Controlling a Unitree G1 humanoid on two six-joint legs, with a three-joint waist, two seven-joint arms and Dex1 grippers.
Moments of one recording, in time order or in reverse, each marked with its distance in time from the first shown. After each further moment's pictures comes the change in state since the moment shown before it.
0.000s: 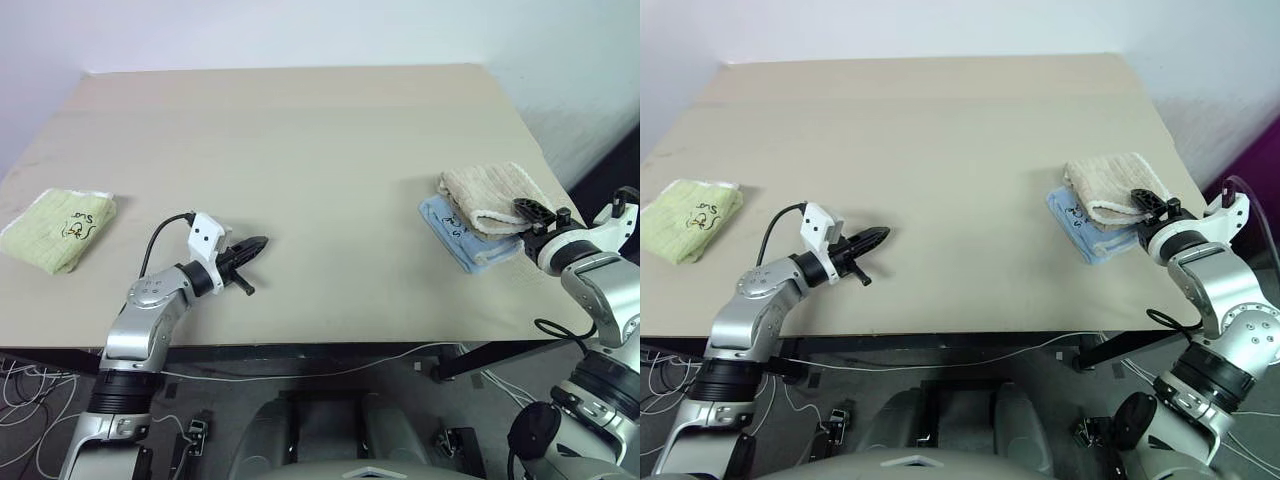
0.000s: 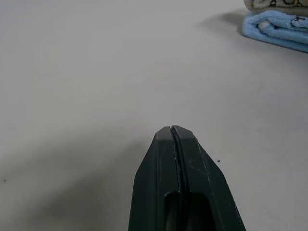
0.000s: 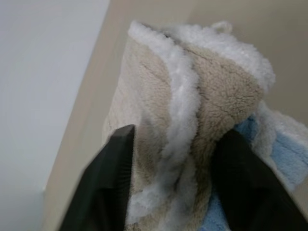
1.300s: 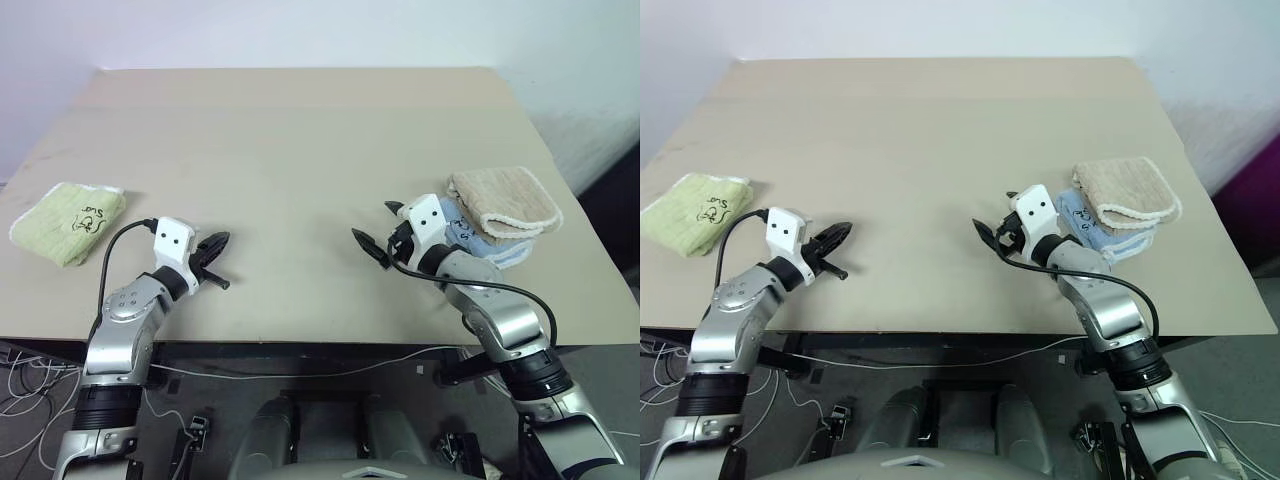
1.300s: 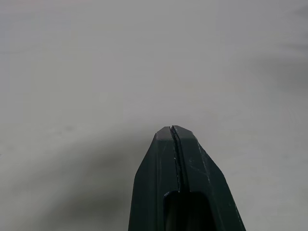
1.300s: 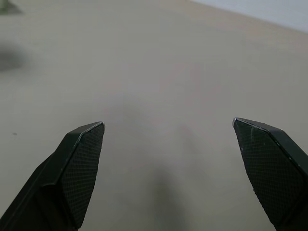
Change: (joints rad) left arm 0.090 0.015 0.112 -0.006 0.064 -0.054 0.189; right arm 0.022 -0.098 1.021 -0.021 -1.236 -0.648 0.998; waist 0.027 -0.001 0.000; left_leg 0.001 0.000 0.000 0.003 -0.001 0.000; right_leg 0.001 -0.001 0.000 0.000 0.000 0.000
